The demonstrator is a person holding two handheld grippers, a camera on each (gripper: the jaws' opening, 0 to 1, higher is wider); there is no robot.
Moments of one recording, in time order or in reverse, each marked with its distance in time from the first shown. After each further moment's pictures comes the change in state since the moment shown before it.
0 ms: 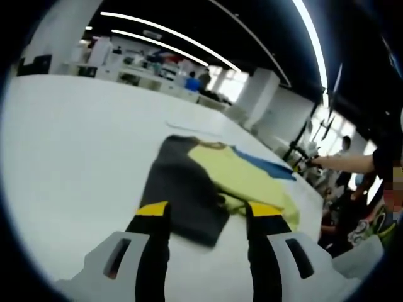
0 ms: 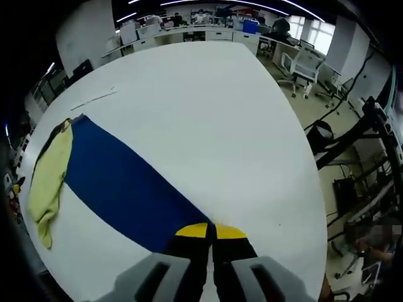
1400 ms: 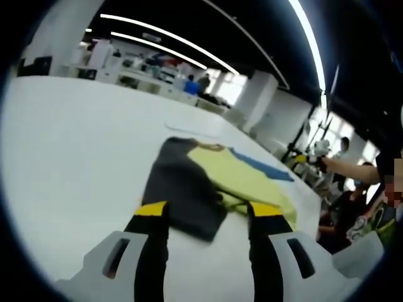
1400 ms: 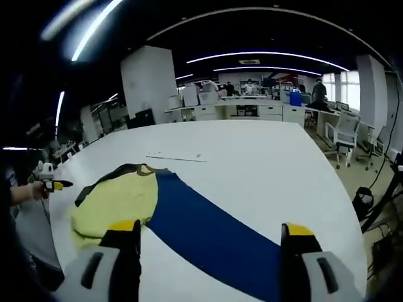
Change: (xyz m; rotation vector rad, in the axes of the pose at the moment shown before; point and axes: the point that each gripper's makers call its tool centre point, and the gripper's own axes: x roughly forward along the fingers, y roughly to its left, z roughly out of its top) left arm -0.012 0.000 -0.002 0.003 -0.028 -0.007; right arm -0.067 0.146 0.064 -0.168 -0.535 0.351
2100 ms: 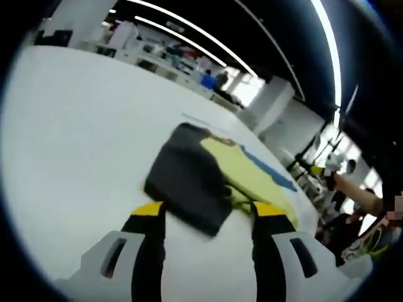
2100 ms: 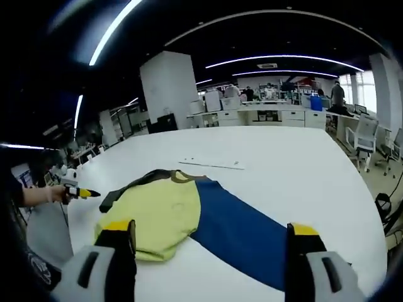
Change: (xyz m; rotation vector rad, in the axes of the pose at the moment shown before) left arm 0.015 0.017 -0.027 -0.184 0.048 0.061; right arm 0.006 0.064 0.009 -0.028 -0.035 0.132
